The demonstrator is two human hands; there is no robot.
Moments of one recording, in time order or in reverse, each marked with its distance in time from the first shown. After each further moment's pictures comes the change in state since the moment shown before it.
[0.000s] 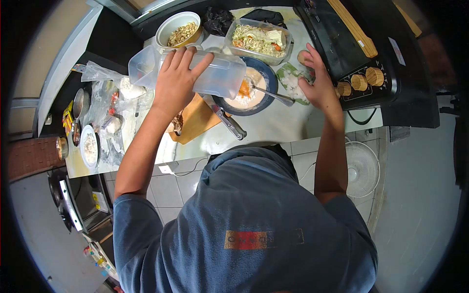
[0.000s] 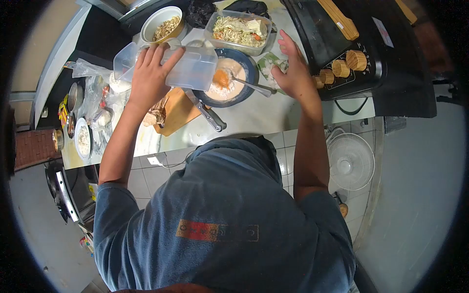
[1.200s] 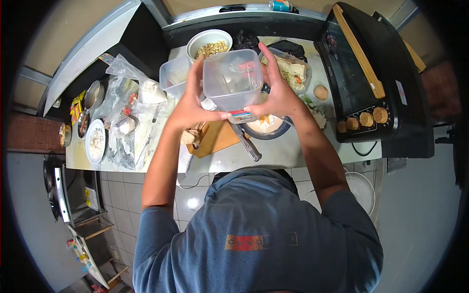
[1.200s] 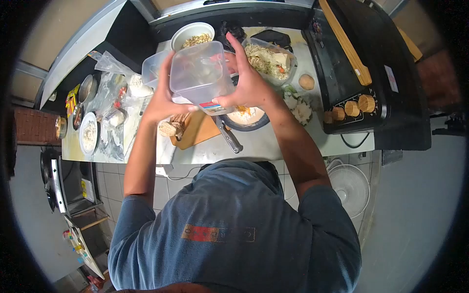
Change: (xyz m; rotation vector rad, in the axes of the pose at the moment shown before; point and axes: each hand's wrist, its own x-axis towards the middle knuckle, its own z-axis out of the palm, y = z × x) left_hand -0.039 -0.032 0.006 -1.411 0.298 -0.393; right_hand 0.078 -0.113 0.102 0.604 -0.387 -0.349
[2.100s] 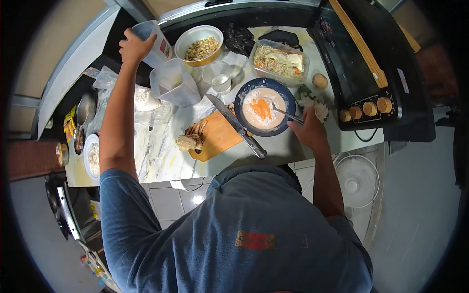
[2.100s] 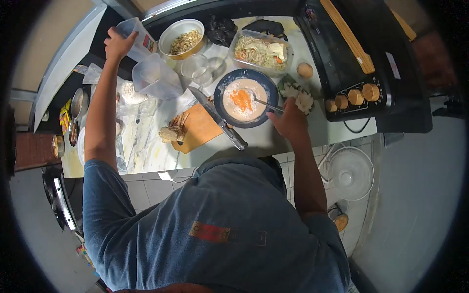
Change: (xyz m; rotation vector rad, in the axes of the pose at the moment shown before) left_hand 0.158 -0.099 -0.181 1.181 0.460 -0.479; right_hand -0.145 0.030 -0.008 -0.914 0.284 0.951
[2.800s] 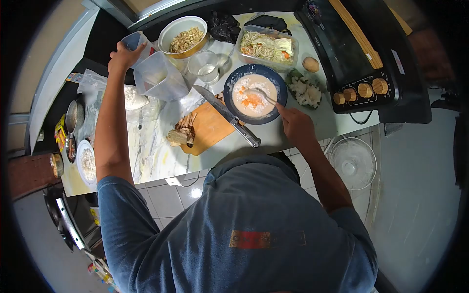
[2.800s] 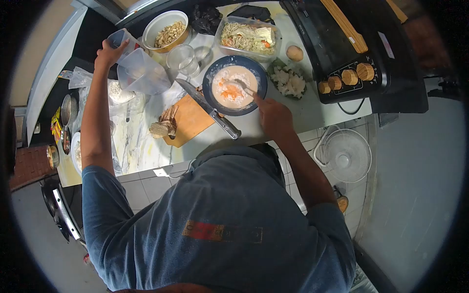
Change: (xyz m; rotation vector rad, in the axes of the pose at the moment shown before) left_hand -0.011 -0.026 0.029 0.172 -0.301 -0.070; right_hand -0.034 -0.009 0.020 -0.079 0.091 -0.365
